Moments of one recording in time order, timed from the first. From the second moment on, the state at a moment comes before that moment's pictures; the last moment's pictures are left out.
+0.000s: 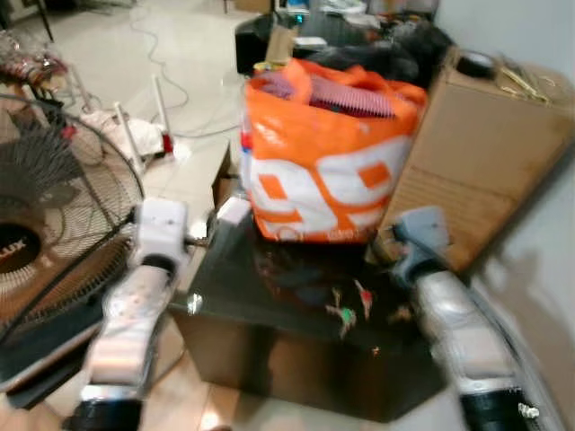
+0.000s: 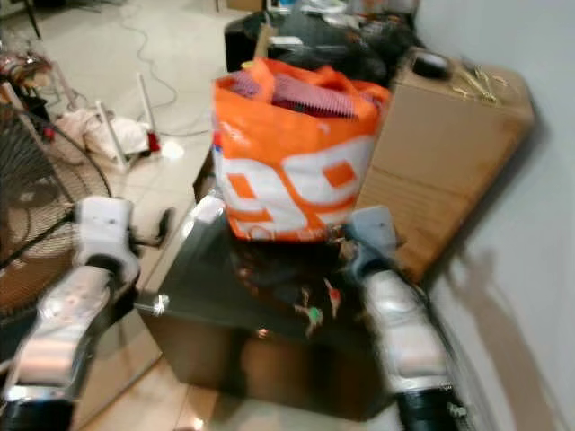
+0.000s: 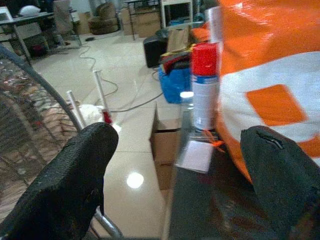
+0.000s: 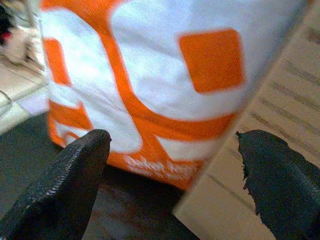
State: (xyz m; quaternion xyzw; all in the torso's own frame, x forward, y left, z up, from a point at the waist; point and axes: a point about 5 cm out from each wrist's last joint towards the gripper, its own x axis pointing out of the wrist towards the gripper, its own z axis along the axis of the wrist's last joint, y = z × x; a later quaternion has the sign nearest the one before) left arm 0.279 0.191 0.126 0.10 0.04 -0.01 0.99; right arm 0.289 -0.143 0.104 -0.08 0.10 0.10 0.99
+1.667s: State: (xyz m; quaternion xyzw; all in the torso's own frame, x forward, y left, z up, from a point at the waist) left arm 0.269 0.159 0.094 0.17 0.13 -0.26 0.94; right arm 0.309 -0.185 0.079 -0.06 0.21 0.06 0.97
